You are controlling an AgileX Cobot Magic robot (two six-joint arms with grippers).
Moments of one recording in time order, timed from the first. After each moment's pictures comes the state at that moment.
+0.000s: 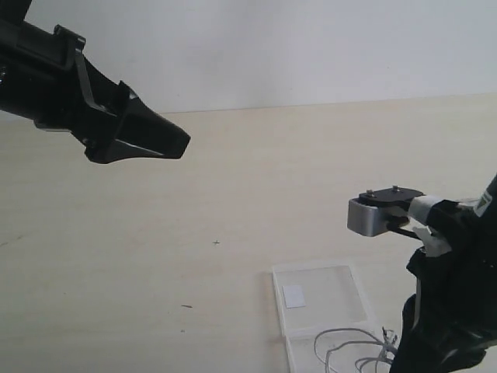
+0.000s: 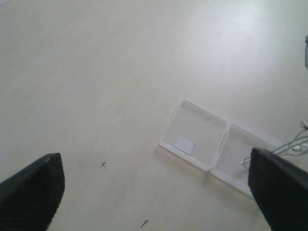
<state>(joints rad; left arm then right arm) -0.22 1.38 -1.09 -0.82 0.84 0.96 0.42 1.36 -0.77 0.49 1.22 -0.49</state>
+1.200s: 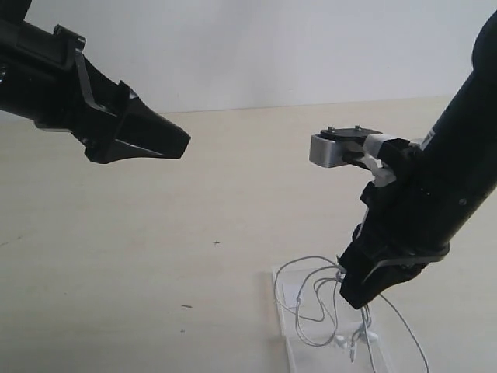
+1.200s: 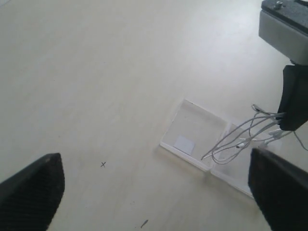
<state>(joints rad) -0.22 1.38 -1.09 -0.82 0.84 0.96 0.42 1.51 -0.97 0.49 1.16 -0.51</state>
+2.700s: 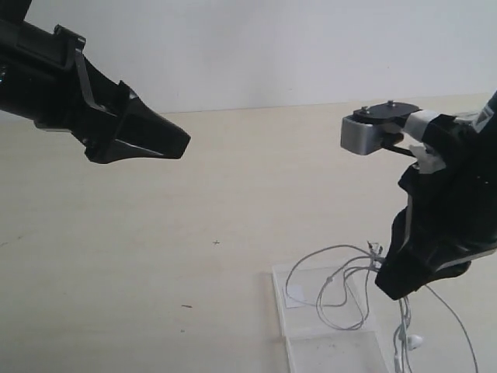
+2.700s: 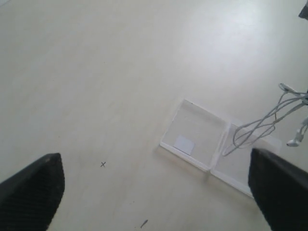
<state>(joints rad) -0.22 1.38 -1.09 -0.82 0.84 0.96 0.42 1.34 -0.97 0.39 1.21 -0.48</state>
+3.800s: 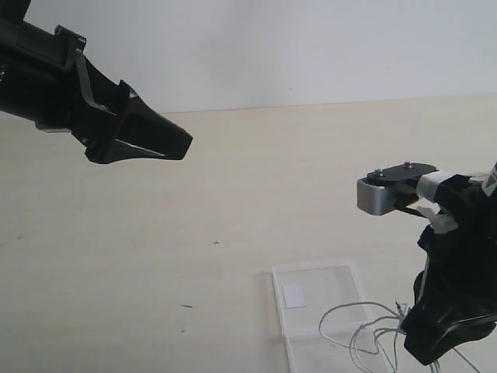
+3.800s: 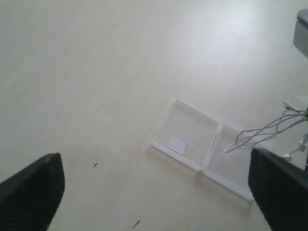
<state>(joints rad) -0.22 1.38 -1.09 -0.84 0.86 0.96 0.42 1.35 -0.83 0.36 1.23 -0.39</state>
